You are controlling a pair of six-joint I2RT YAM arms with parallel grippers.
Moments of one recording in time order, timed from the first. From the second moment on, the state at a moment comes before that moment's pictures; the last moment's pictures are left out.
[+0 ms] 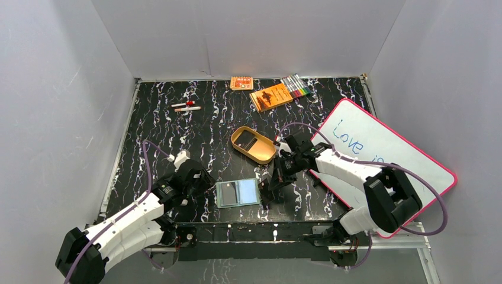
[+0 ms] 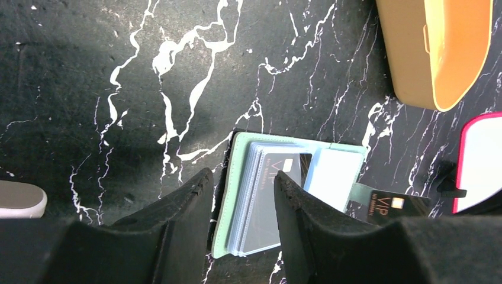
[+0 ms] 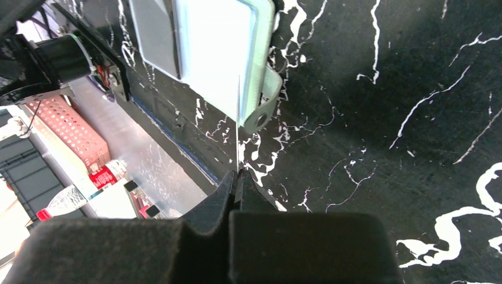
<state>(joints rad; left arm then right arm) -0.68 0.81 0.40 -0.46 -0.23 -1.09 0.64 1.39 0.78 -0.49 -0.62 0.52</state>
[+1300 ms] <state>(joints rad) -0.68 0.83 0.37 -0.41 -0.22 -1.09 0.65 1.53 0.76 -0.36 -0.67 0.55</state>
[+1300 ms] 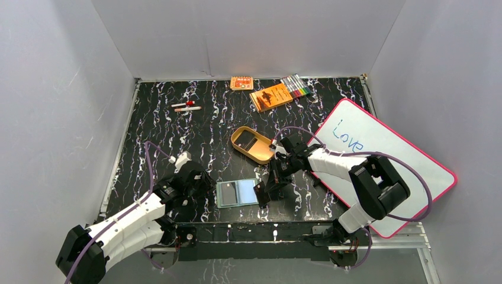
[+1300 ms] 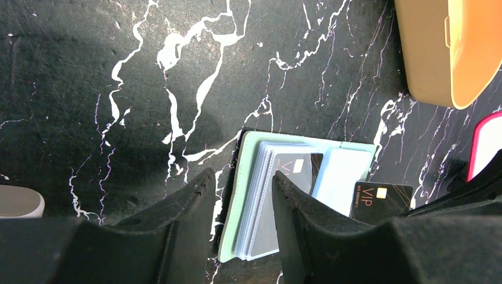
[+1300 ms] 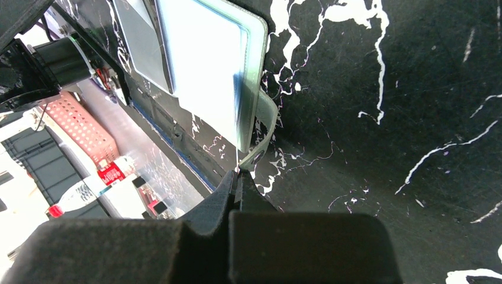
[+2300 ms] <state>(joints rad) -0.68 0.79 0.37 -0.41 -0.19 -1.07 0.74 1.63 0.80 -0.27 -0.71 0.63</state>
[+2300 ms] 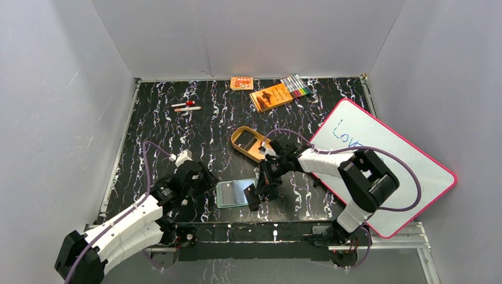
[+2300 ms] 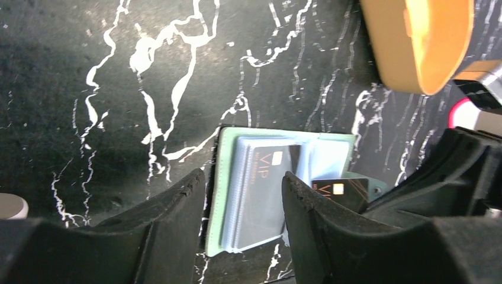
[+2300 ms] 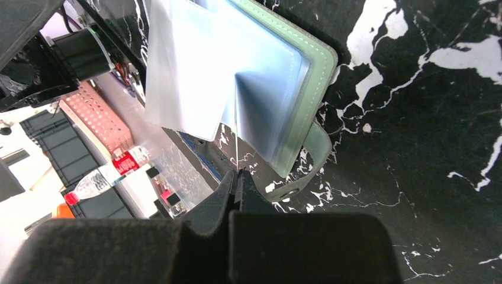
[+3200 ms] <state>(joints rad) -0.68 0.83 0.40 -0.28 -0.01 -0.98 0.80 1.71 0.85 -0.13 -0.76 0.73</state>
